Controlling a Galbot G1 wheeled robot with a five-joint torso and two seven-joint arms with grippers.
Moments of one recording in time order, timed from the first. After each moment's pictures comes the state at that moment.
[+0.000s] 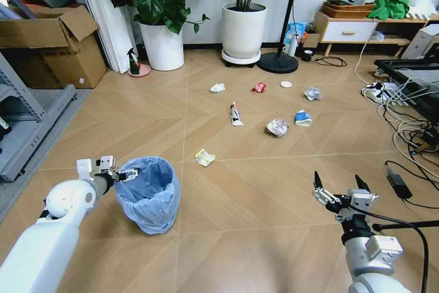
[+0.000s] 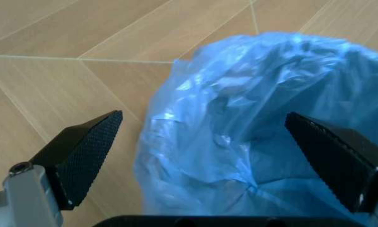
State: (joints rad) left arm 0.97 -0.95 -0.47 -1.56 -0.75 0.74 -0.07; right arm -1.73 1.49 0.71 2.26 0.11 -0.05 0.06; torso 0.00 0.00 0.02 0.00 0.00
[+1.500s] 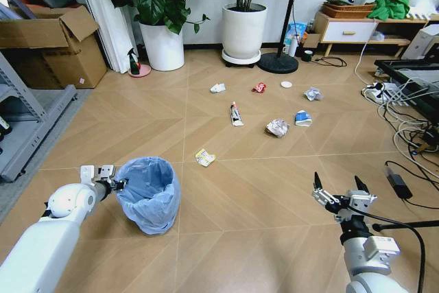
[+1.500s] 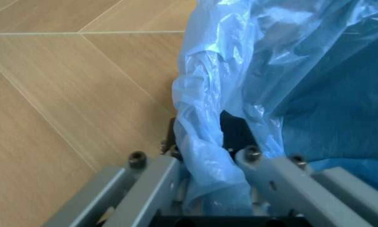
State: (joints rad) left arm 0.95 -0.93 -0.42 -1.45 -0.66 0.73 0.02; right arm -1.72 1.49 0.72 2.24 0.11 -0.03 0.06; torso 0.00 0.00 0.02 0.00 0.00
